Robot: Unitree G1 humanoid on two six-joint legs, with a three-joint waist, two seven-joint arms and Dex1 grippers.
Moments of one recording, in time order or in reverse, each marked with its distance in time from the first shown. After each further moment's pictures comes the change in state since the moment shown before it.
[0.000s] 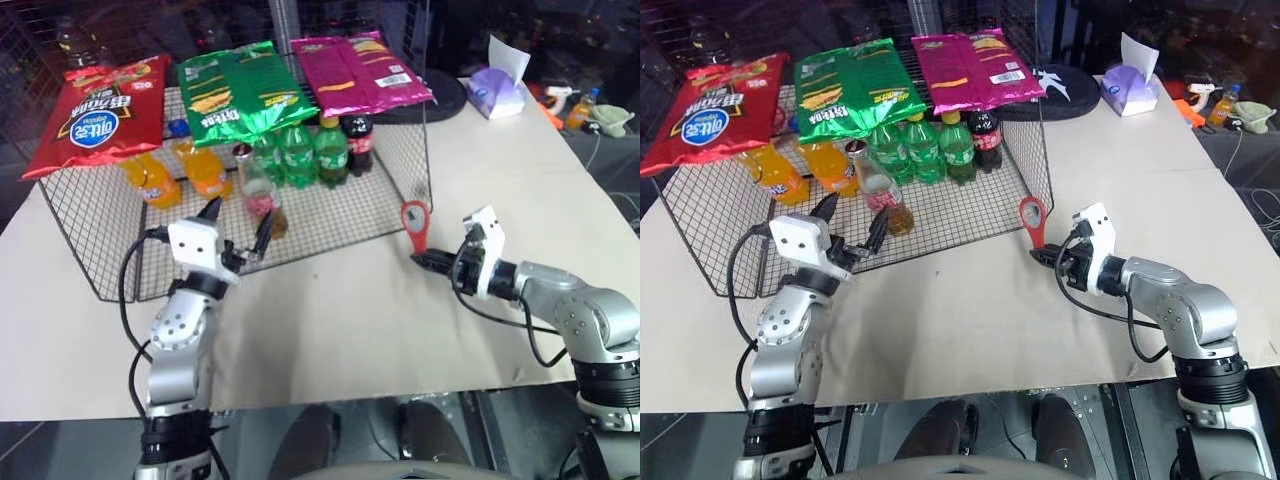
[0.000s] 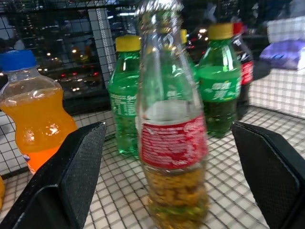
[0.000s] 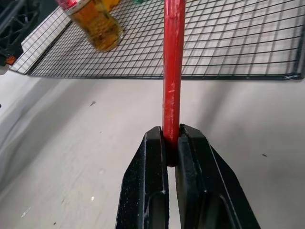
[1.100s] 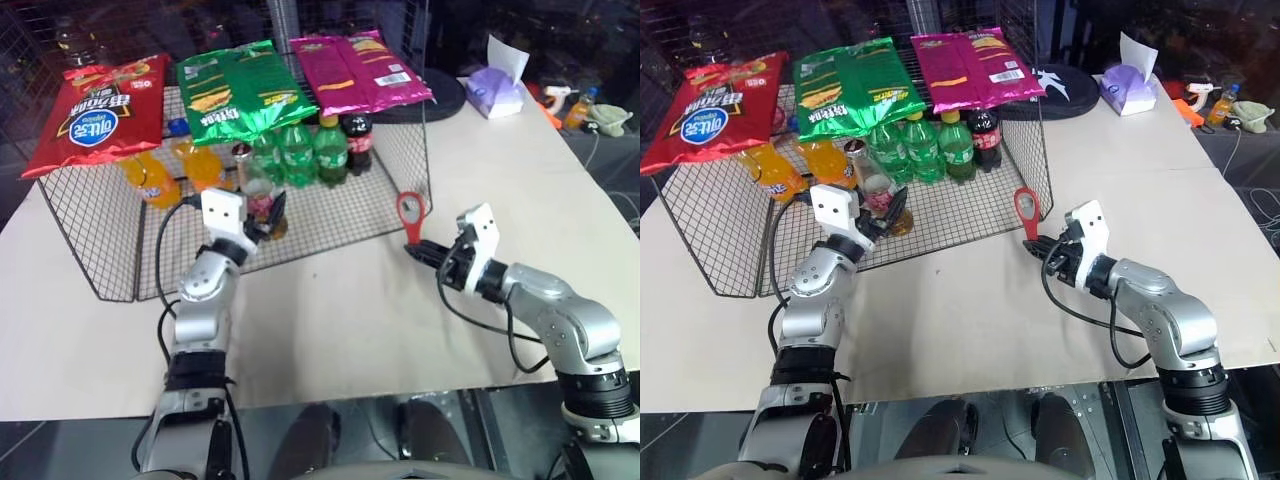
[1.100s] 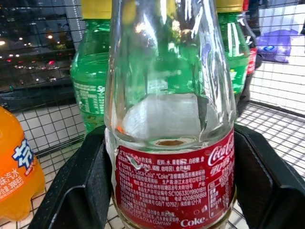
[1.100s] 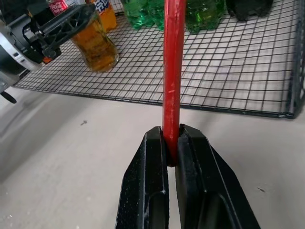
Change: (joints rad) left arm -0.224 0.015 -0.068 0.308 -0.032 -0.026 -0.087; right arm 0.041 0.065 0.039 -0.048 -0.109 -0.161 -0.028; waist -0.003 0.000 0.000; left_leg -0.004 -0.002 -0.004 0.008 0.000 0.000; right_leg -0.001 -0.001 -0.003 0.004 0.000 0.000
